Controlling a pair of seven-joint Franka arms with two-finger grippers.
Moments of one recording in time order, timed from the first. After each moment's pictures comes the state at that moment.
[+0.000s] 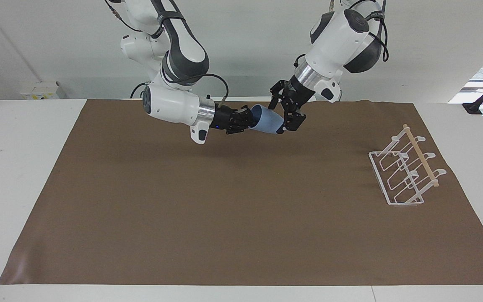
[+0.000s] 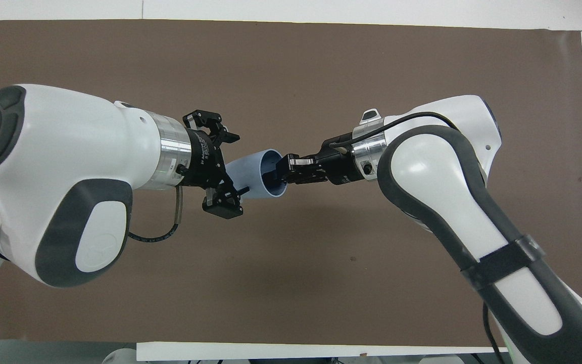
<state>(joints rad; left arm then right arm) -0.53 -0.04 -0.09 -1.86 -0.42 2.05 -2.17 0.27 0.13 0.15 -1.95 1.16 2.02 -0.21</state>
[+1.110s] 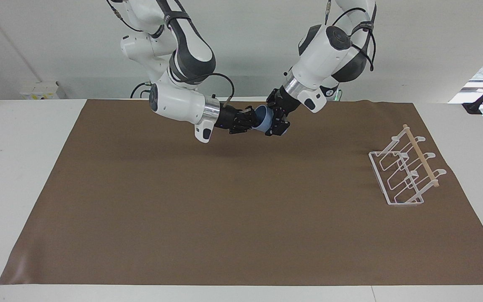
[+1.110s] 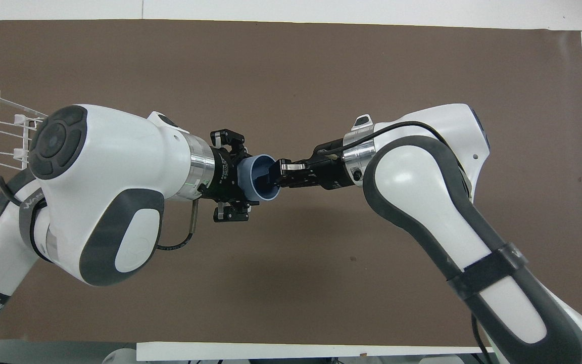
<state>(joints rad) -0.57 -0.02 -0.07 -1.92 -0.42 2.09 -1.99 0.29 0.12 0.15 -1.97 1.16 2.06 -0.20</state>
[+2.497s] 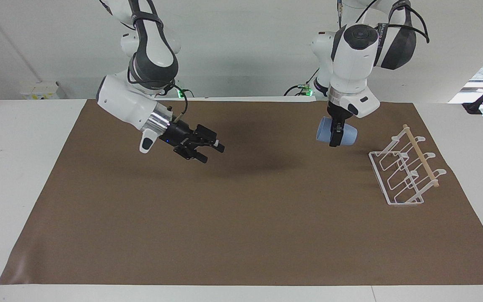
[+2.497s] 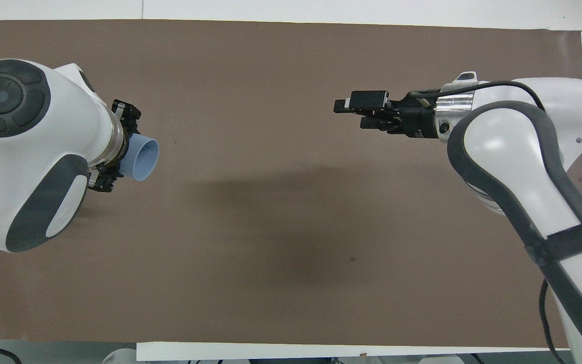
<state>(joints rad) -0.39 -0.02 -0.05 -1.85 0.29 1.82 -1.61 0.07 0.10 0.13 -1.94 0.85 2.23 -0.15</state>
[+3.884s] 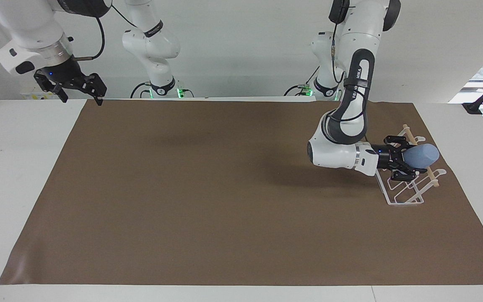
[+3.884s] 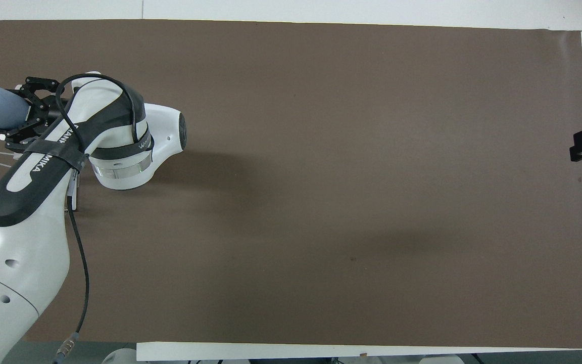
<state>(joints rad) -0.37 0.40 -0.05 -1.88 1.47 1.39 -2.16 -0.20 0.00 0.14 -1.49 -0.09 1.37 -0.02</state>
